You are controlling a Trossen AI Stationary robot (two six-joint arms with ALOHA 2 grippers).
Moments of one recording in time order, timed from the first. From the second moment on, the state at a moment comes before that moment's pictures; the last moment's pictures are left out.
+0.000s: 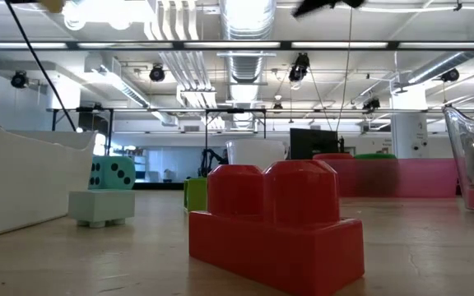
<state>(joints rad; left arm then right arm) -0.54 1.16 1.27 -1.25 -0.35 -1.12 0.39 1.52 1.42 -0.75 0.53 0.71</state>
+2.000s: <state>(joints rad) -0.12 1.27 1.25 0.08 0.09 -1.00 0.37 1.73 1.91 -0.38 0.68 -0.32</state>
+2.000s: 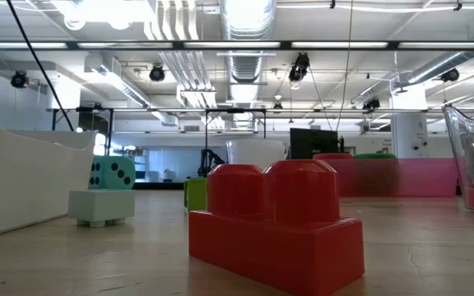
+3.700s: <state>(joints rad) -0.09 1.12 1.25 -0.36 -0.03 -0.76 0.76 1.33 1.19 -0.88 0.03 1.32</state>
